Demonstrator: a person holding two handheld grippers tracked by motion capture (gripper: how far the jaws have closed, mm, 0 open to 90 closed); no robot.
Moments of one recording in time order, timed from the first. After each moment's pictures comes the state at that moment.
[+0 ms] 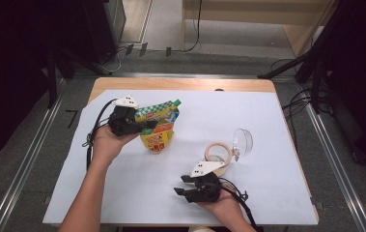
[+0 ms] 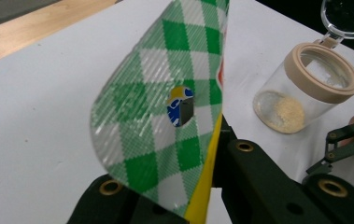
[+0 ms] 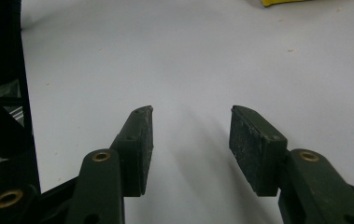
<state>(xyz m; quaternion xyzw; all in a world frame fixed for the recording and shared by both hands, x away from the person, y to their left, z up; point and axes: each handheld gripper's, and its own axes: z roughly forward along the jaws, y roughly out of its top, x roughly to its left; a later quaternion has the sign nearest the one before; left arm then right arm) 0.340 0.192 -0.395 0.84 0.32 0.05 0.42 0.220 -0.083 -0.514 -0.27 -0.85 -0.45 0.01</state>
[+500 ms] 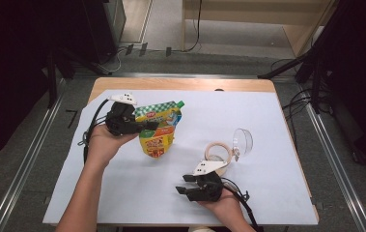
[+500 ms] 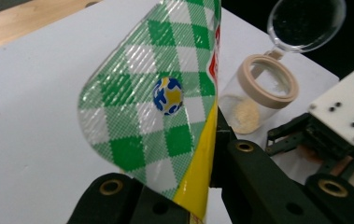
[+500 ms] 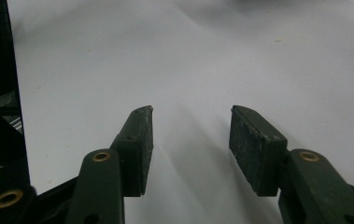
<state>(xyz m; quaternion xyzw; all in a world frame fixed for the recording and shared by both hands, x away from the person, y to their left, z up) 0.322 0.184 -0.362 0.85 0.30 0.01 0.43 0.223 -0.089 -0.520 -0.29 -0.84 -0.45 0.01</state>
